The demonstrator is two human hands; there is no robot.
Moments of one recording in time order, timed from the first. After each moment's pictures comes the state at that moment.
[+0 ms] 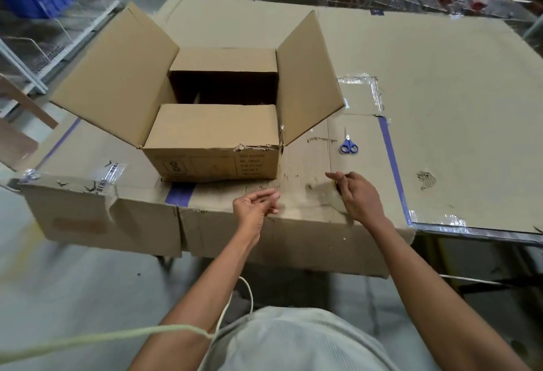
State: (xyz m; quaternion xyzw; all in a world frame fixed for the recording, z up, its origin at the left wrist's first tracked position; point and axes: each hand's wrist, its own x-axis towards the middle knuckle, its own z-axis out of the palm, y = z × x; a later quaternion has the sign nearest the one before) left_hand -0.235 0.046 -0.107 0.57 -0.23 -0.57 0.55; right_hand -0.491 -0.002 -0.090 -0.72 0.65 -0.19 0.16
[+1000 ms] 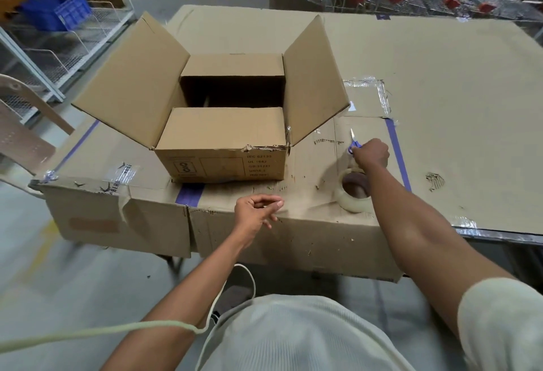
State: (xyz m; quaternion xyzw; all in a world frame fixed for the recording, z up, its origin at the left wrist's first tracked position) left_hand -0.205 0.057 -0.106 0.58 -0.37 -0.56 0.46; right_hand -0.495 -0.118 -0.073 -0.45 0.83 -0.23 0.23
